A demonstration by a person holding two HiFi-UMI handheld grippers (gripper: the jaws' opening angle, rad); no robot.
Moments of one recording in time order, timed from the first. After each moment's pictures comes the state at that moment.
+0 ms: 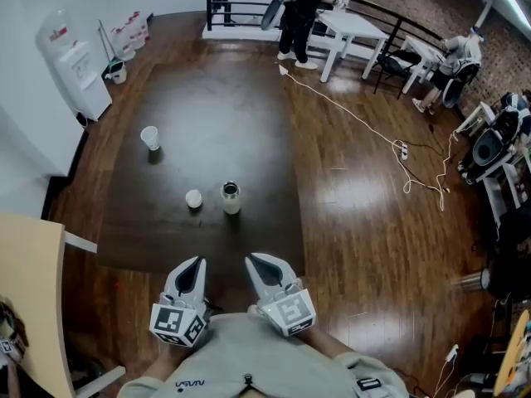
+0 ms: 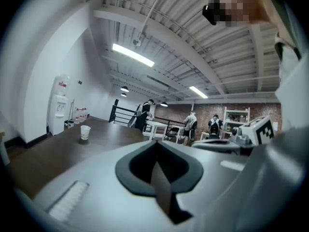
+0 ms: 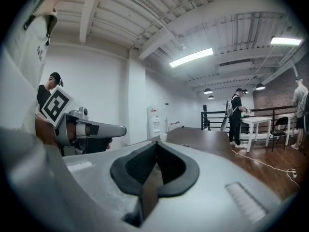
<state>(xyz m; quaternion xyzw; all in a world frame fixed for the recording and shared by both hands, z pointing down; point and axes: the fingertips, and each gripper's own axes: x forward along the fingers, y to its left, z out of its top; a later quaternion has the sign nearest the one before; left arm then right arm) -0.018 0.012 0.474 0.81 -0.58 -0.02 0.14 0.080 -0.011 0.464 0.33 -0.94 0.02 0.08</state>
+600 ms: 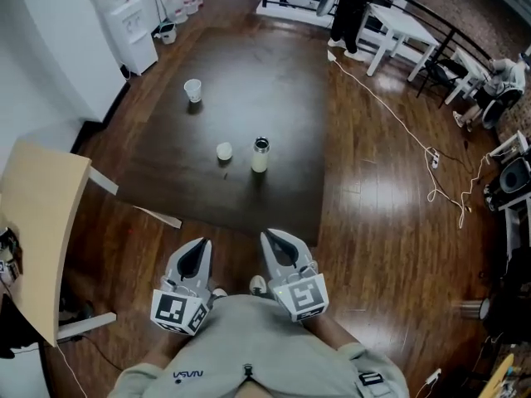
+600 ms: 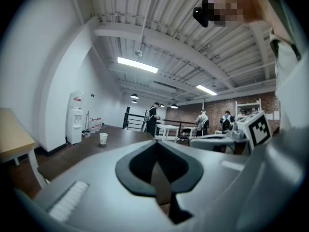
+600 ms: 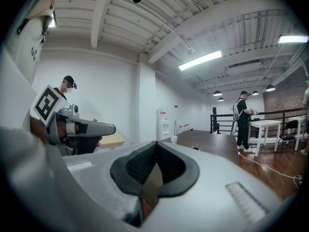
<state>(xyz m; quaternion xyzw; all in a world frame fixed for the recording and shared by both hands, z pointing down) -0.005 0.105 0.451 0.76 -0.65 0.00 0.09 0.095 0.045 0.446 0.27 -0.96 0.00 0.07</state>
